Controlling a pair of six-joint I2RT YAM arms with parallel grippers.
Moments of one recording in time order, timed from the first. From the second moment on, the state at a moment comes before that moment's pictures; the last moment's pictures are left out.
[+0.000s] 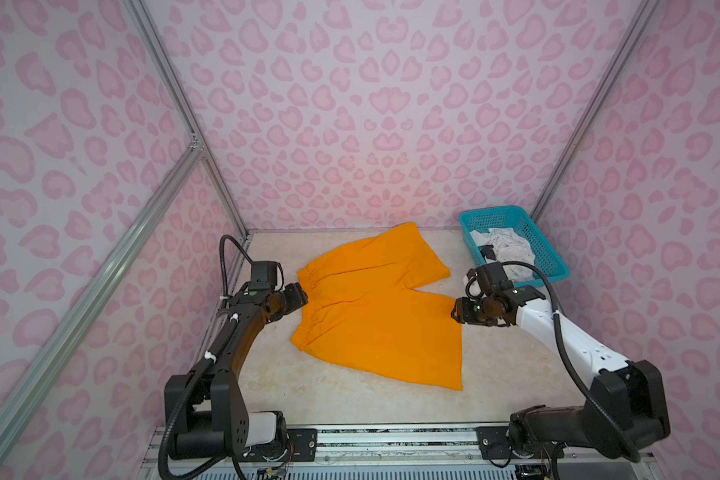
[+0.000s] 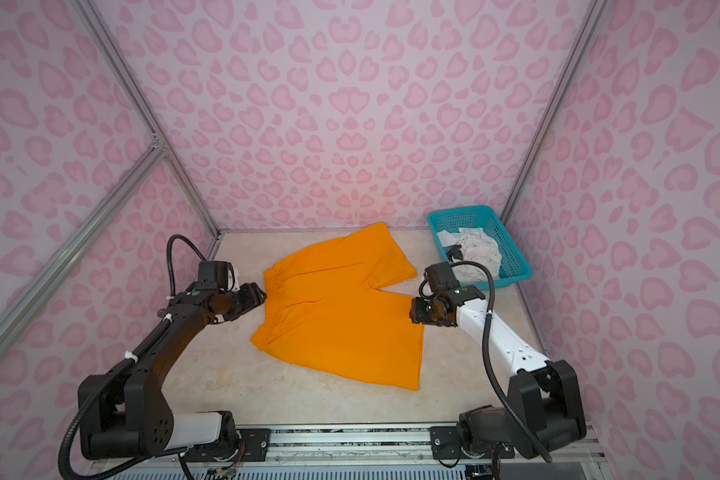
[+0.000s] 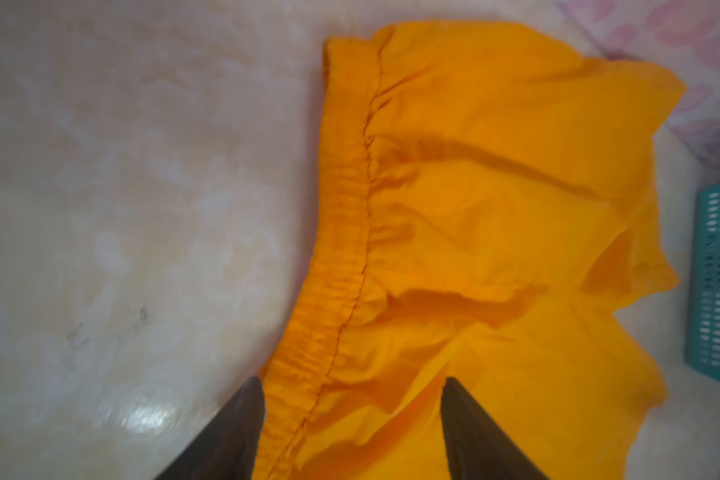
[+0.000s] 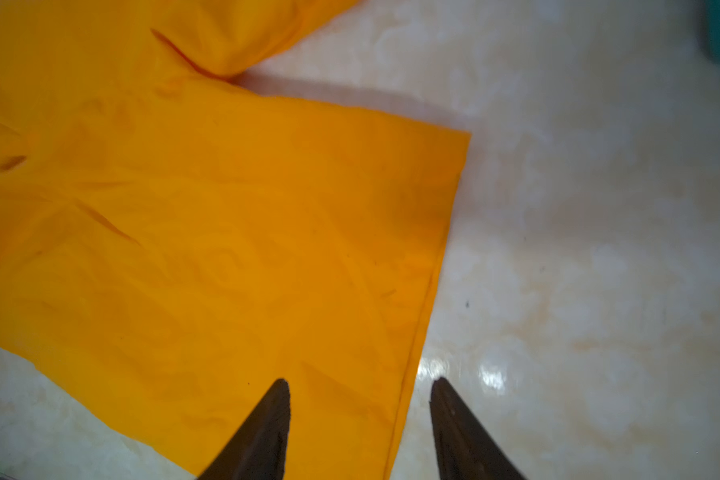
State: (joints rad) left arm 0.00 1.30 0.89 -0.62 0.15 -0.46; right arm 0.30 1.31 0.93 -0.78 -0.13 0.36
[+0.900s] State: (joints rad) left arm 0.01 1.29 0.65 -0.57 0.17 -0.55; right arm 0.40 1.10 0.45 -0.69 -0.37 0.69
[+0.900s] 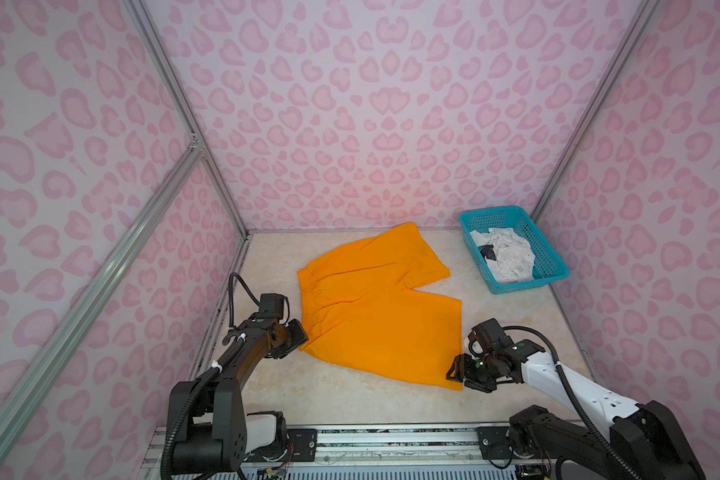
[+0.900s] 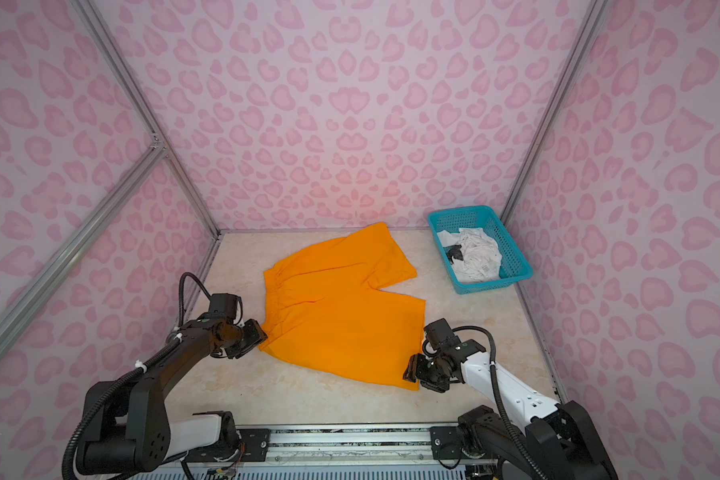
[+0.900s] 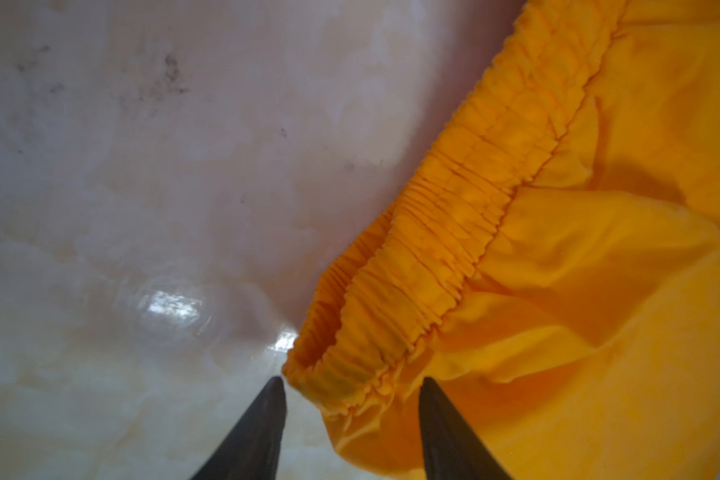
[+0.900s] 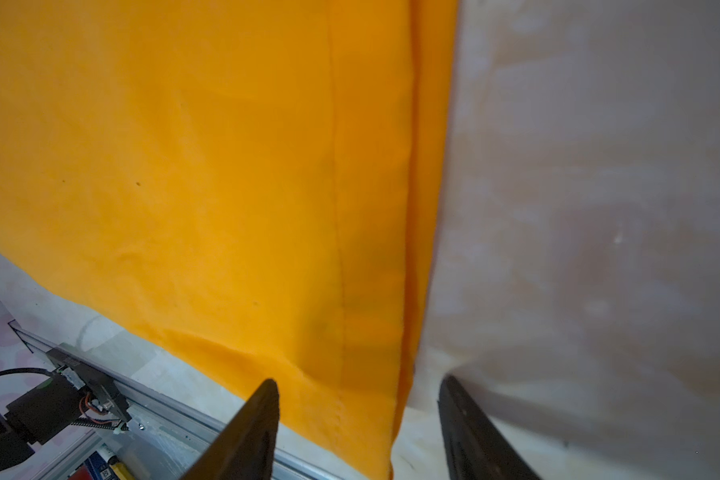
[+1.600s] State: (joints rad) left arm 0.05 1.35 0.59 -0.45 0.19 -0.53; right arm 0.44 1.01 0.39 -0.64 -0.40 0.78
